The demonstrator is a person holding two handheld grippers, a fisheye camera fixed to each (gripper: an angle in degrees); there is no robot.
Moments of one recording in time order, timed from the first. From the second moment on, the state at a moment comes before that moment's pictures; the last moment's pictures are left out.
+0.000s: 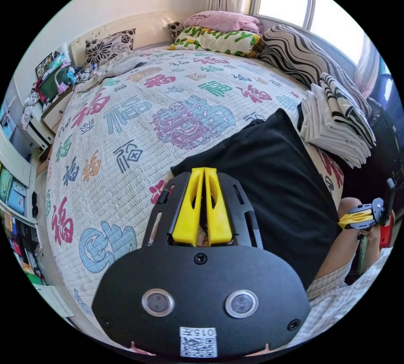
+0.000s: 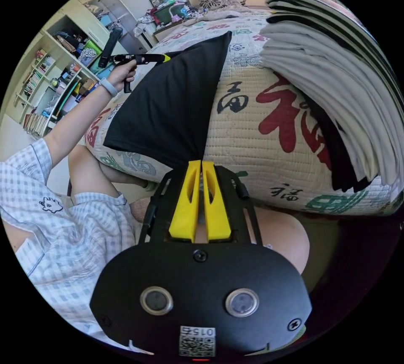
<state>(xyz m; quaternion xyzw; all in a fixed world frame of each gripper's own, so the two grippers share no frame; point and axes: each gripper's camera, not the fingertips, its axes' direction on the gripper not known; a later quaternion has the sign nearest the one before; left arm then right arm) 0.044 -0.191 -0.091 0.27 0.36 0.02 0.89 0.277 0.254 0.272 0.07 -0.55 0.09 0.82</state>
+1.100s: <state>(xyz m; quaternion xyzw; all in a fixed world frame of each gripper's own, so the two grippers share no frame) -0.124 -0.218 0.059 0.24 0.63 -0.09 0.73 0.402 0.148 0.371 0.21 -0.60 0.20 0.75</state>
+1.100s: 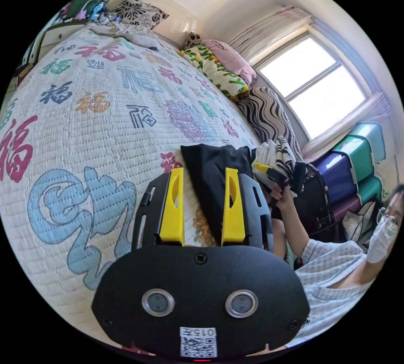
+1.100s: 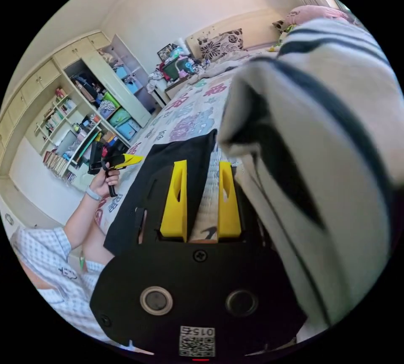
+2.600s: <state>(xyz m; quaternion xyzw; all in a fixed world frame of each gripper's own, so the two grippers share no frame) -0.015 0.120 -0.094 0.46 0.47 0.23 0.72 0.334 0.285 0.247 0.32 -0.51 -0.20 0.78</state>
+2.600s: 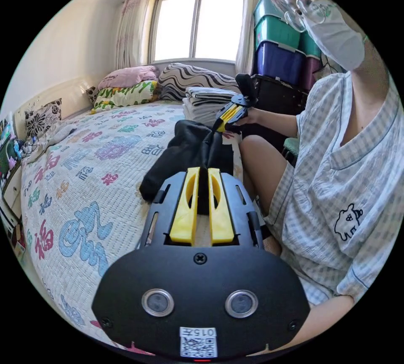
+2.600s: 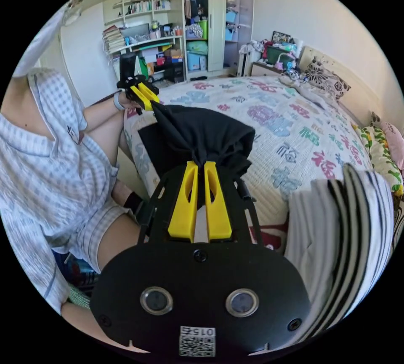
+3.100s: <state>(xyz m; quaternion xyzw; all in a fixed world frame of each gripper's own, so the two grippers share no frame) 0.058 0.193 -0.135 0.47 0.39 0.22 0.76 0.351 0.254 0.280 0.20 -0.67 -0.07 0.71</state>
